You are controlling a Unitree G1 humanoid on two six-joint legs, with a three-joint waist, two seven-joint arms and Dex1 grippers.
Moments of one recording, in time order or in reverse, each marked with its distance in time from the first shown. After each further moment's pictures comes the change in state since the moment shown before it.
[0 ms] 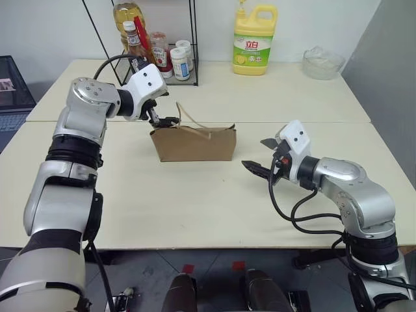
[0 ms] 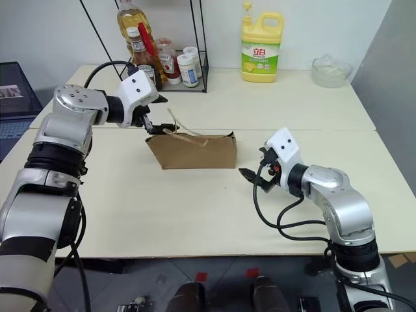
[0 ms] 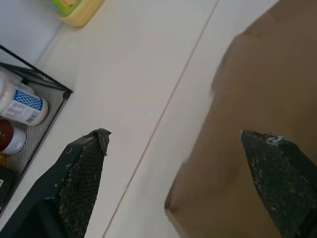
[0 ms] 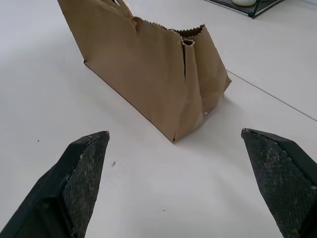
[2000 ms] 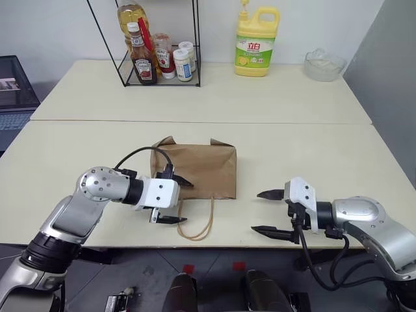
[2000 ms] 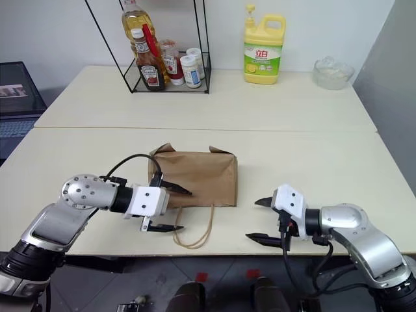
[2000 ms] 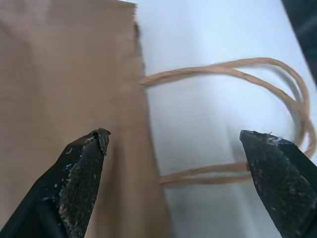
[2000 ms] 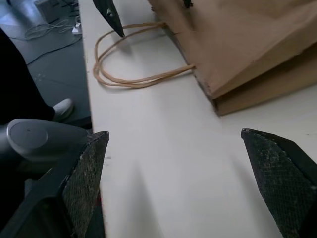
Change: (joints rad) left arm 0.789 0.171 0.001 -0.832 -0.121 -0.186 -0.140; right arm 0.354 -0.299 0.104 -0.118 0.154 -0.312 0.290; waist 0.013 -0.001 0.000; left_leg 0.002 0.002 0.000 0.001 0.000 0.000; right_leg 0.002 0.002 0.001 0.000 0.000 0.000
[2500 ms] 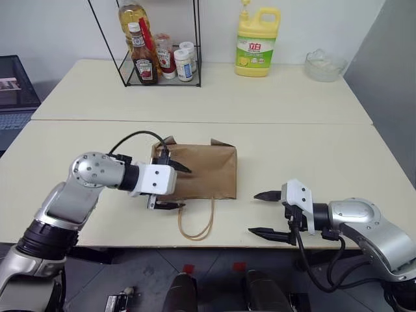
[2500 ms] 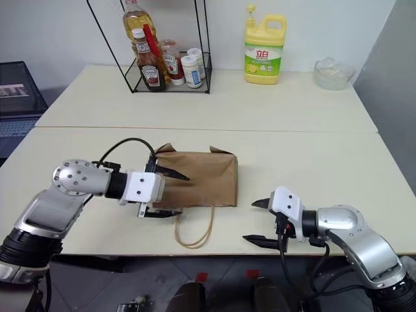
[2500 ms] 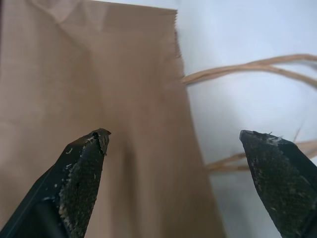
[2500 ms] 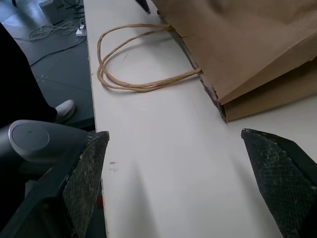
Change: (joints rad) left arm -0.106 0.054 0.051 0.038 -0.037 0.003 -0.032; right arm 0.000 0.006 0.015 0.015 -0.010 -0.032 -0.003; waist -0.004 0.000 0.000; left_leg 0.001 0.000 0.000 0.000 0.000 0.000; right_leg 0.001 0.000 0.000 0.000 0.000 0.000
